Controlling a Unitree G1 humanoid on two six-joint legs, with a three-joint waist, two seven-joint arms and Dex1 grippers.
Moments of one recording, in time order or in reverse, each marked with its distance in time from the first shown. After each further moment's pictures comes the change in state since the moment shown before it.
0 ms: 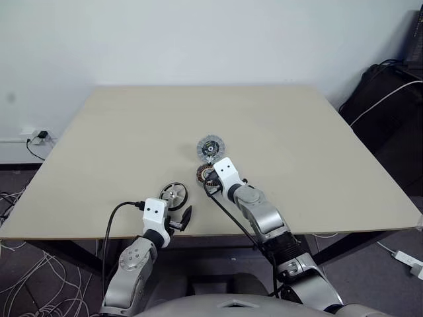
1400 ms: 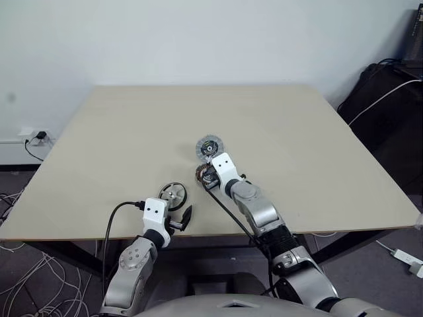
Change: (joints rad) left arm 0.001 -0.001 0.001 0.000 0.000 -0.005 -0.002; right arm -0.073 0.029 -0.015 0.111 -0.005 -0.055 -0.059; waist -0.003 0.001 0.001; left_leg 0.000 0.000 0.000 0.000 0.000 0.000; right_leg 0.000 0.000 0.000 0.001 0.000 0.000
